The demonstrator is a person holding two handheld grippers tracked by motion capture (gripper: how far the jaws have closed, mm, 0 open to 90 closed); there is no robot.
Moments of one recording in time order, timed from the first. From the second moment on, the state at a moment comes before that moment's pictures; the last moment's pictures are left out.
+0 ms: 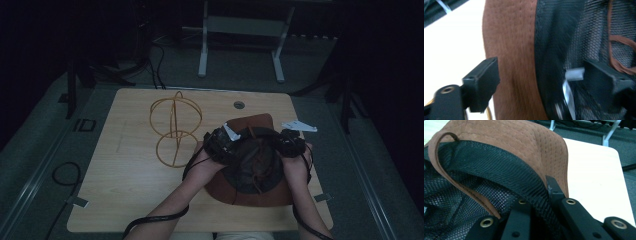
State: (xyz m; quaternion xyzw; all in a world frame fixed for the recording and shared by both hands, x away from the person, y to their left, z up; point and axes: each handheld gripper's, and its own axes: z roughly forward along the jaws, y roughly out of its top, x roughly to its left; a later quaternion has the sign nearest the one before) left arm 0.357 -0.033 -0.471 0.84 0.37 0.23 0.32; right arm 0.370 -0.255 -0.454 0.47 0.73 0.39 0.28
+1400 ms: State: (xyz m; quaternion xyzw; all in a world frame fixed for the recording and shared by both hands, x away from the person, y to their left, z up) left arm 0.335 0.003 -0.439 0.74 0.34 0.35 0.47; right arm 0.276 -0.315 -0.405 0.36 0.72 0.53 0.26
